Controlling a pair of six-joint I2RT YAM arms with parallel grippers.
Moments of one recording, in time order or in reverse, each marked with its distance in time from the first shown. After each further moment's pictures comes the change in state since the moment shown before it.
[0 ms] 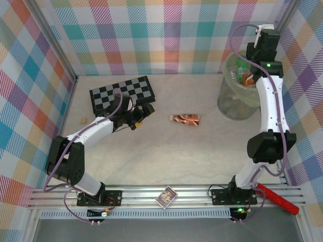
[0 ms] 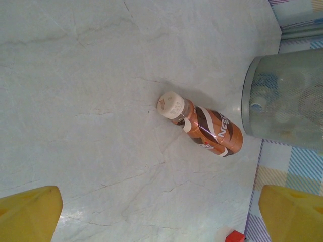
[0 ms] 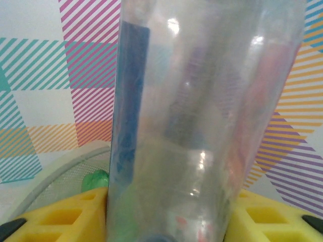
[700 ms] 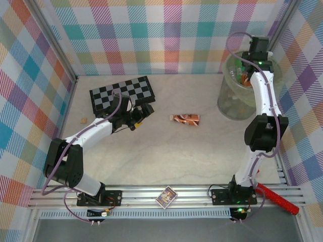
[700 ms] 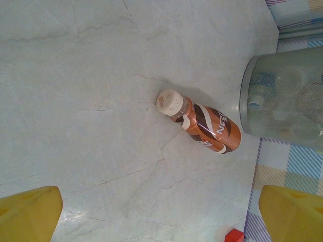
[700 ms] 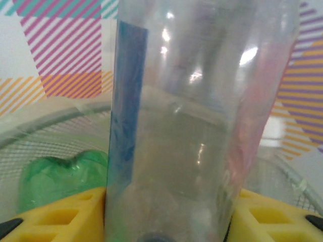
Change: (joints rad) left arm 0.000 -0.028 -0.018 -0.004 -0.002 0.001; right arm -0.049 0.186 0.019 -0.027 0.014 0.044
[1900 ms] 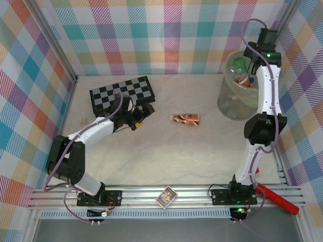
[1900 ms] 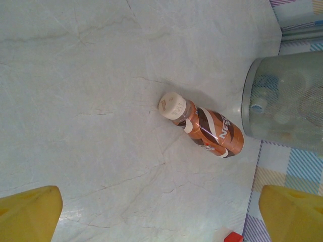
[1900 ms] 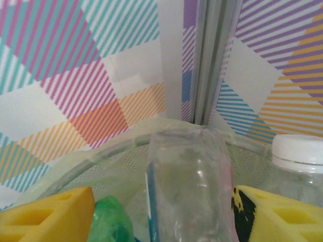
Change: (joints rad) left arm 0.000 0.038 0.008 0.026 0.005 -0.016; right arm -0.033 0.157 0.354 -0.197 -0.085 0.288
